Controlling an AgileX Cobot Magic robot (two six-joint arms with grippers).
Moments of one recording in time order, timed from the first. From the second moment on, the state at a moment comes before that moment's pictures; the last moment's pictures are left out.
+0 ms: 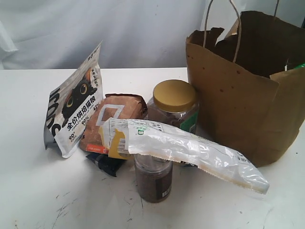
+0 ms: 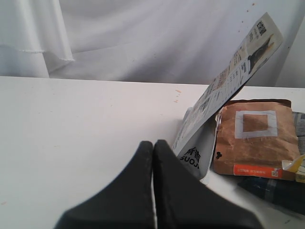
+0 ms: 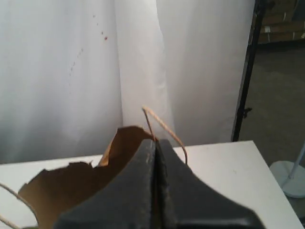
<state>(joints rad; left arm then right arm) -0.04 0.00 0.00 -0.04 0.26 -0.02 0.34 1.02 -1.25 -0.67 0.72 0.70</state>
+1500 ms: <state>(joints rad) -0.04 0.00 0.00 -0.04 0.26 -0.02 -0.03 0.36 -0.19 -0.55 0.09 0.68</state>
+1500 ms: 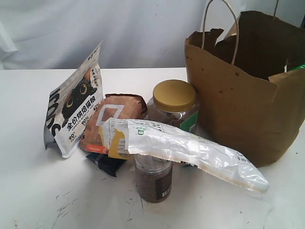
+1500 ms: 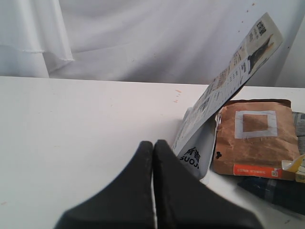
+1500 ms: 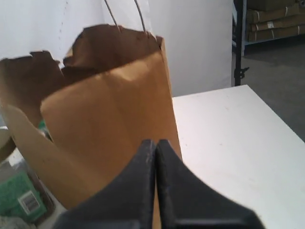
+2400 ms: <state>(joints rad) -0.04 0.00 0.00 -0.04 0.26 -0.02 -0.05 0.20 0.00 0.01 0.15 -0.02</state>
